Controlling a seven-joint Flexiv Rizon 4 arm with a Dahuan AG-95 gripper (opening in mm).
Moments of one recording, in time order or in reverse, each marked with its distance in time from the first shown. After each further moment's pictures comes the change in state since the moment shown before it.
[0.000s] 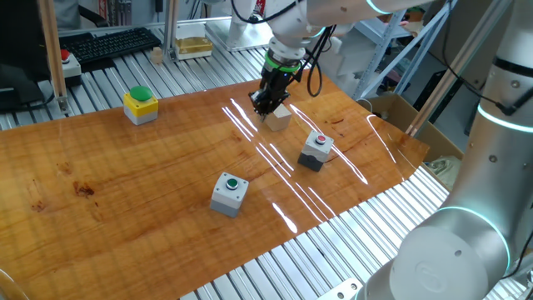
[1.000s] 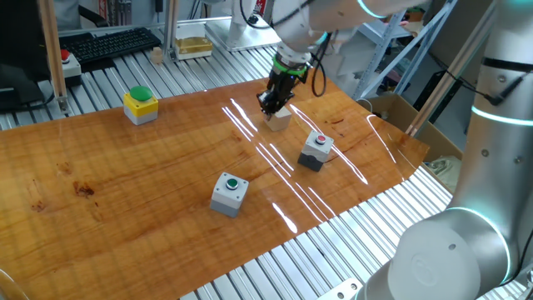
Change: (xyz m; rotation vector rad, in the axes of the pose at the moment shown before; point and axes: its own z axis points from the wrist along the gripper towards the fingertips) arm -0.007 -0.041 0.026 0.012 -0.035 -0.018
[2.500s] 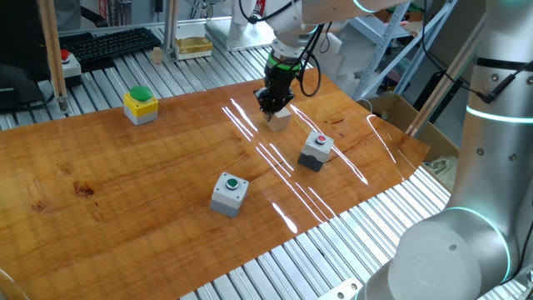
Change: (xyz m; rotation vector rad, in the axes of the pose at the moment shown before) arm -0.004 -0.002 0.002 0.060 0.101 0.251
